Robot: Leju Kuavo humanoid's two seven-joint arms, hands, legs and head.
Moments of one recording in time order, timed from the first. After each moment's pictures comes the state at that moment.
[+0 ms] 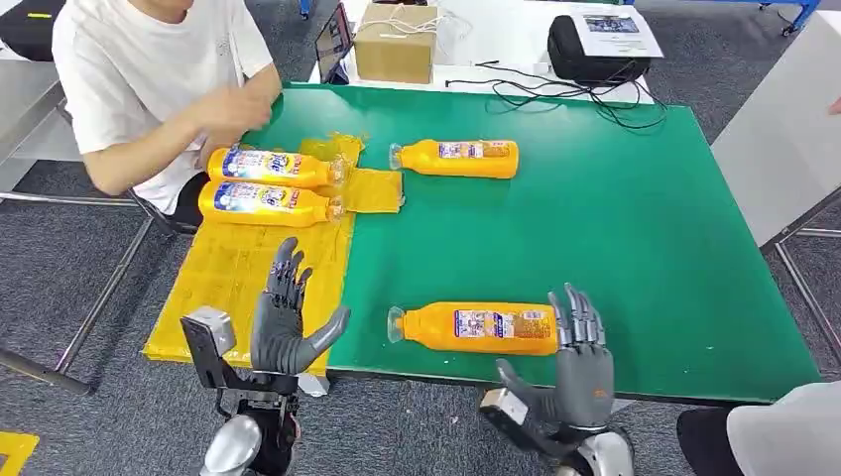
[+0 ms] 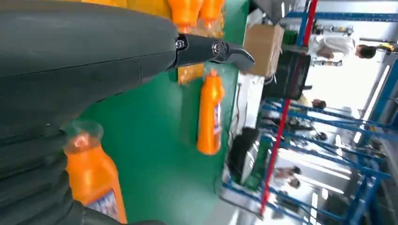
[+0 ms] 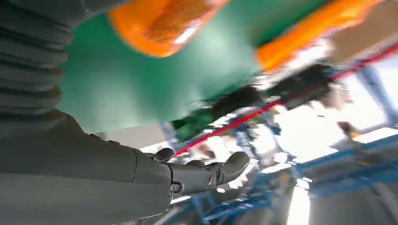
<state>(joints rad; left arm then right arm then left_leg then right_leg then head) 0.05 -0.18 -0.38 -1.52 0.14 0.25 -0.37 0.08 0.06 0.12 -1.34 1.15 -0.68 -0.37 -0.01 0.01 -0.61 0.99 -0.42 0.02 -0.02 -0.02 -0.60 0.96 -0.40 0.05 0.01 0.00</state>
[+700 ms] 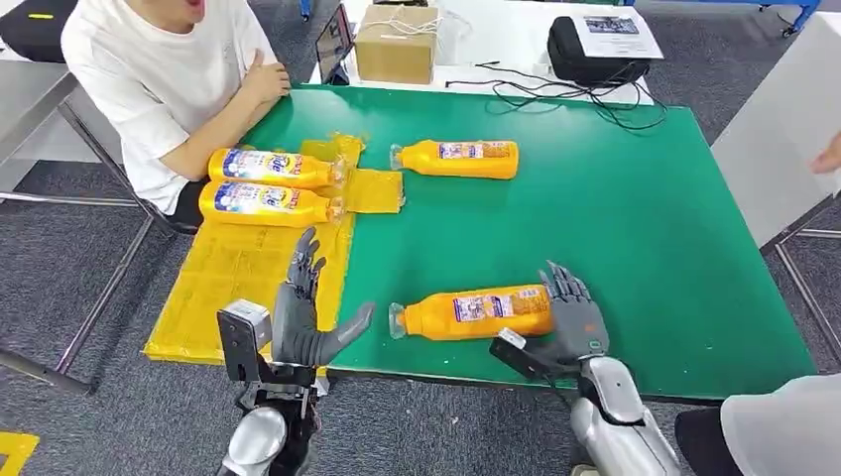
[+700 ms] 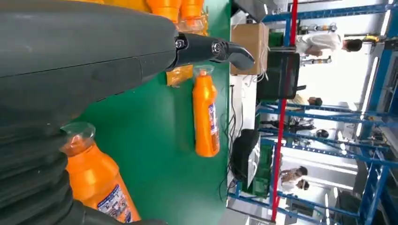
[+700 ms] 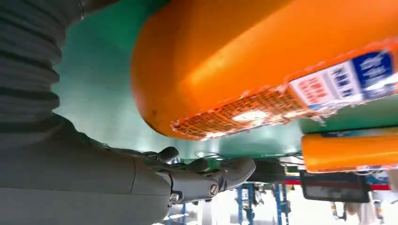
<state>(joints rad) -0.01 -0.22 -0.42 -1.47 0.02 0.30 -0.38 -0.33 -0.11 0.31 -0.81 1.22 -0.47 -0.20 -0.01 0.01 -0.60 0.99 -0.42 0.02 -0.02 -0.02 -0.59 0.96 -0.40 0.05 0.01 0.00</state>
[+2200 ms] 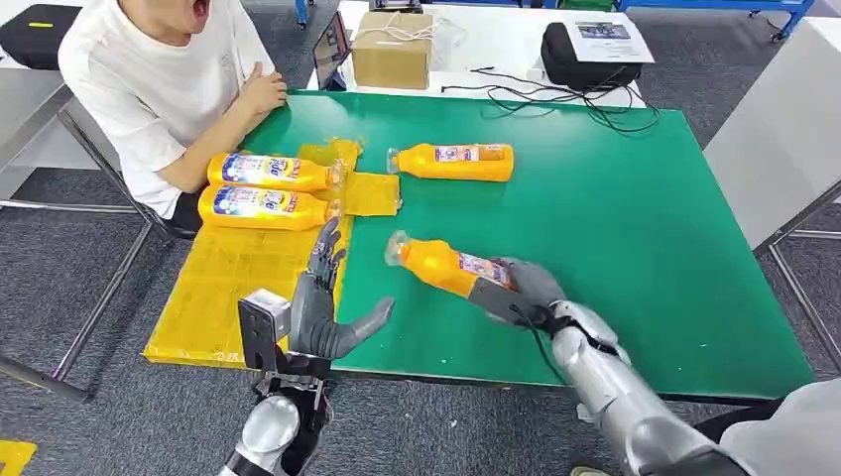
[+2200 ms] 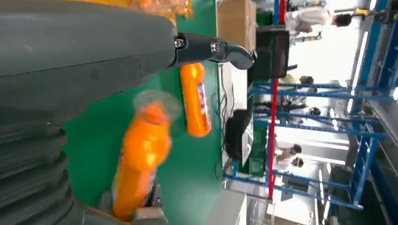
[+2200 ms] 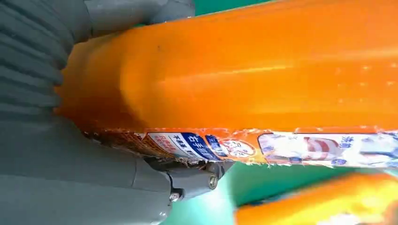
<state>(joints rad) -0.06 -0.22 -0.46 -1.42 0.04 0.27 -0.37 -0.57 -0.02 0.42 -0.57 0.64 -0.01 -0.39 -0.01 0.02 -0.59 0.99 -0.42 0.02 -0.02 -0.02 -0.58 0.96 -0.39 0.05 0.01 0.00</state>
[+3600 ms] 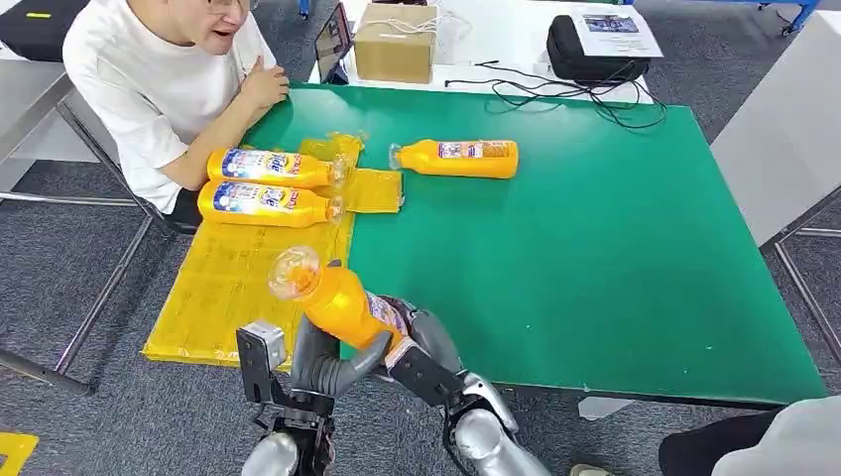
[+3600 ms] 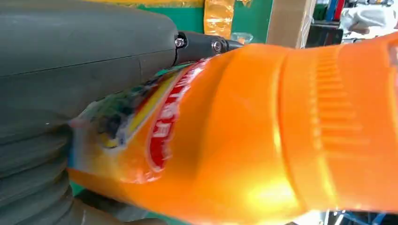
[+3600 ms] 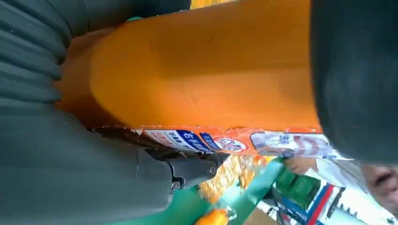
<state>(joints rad) 0.04 -0.18 -0.54 -1.44 0.21 0.34 -0.38 -0.22 0.18 0.58 -1.06 0.42 -0.14 -0.45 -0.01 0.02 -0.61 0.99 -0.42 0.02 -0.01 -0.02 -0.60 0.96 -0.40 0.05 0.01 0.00</state>
